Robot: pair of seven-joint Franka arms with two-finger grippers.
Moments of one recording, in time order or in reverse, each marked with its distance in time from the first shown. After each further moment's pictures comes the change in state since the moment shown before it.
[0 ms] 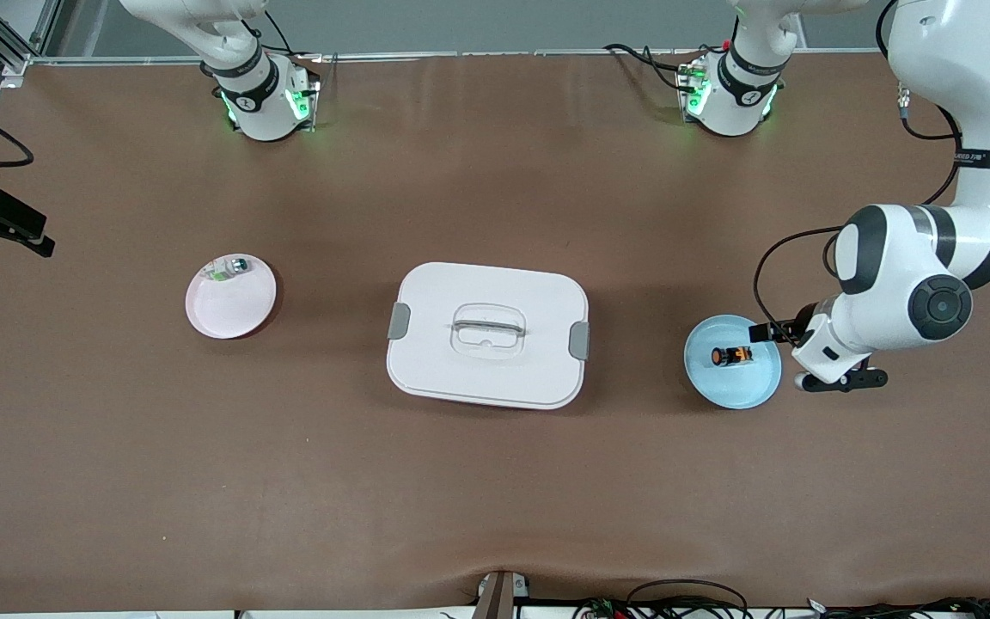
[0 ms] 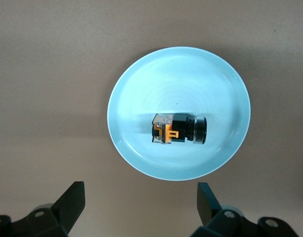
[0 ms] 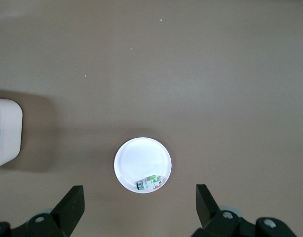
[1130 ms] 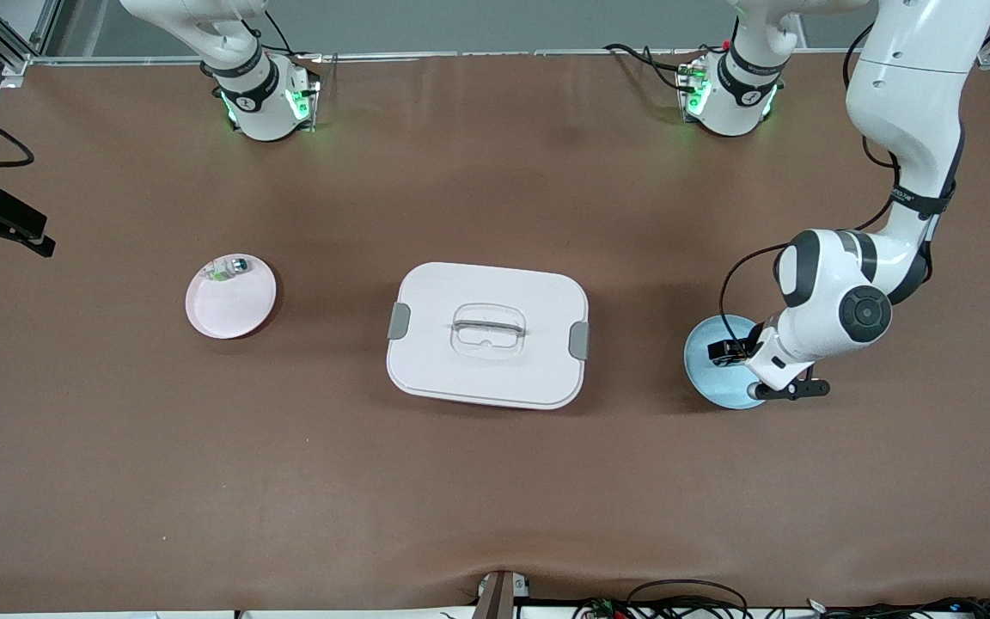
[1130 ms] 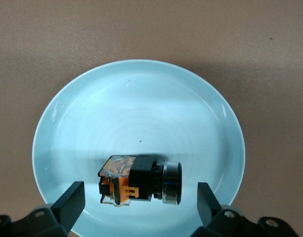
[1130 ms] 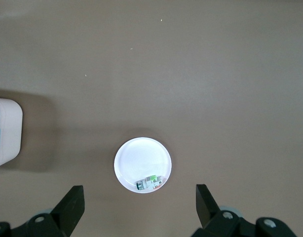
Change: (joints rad) left arm -0.009 0.111 -0.040 -0.108 -0.045 0.329 -0.003; right arm 0.000 0.000 0.000 0.000 0.000 0.000 -0.001
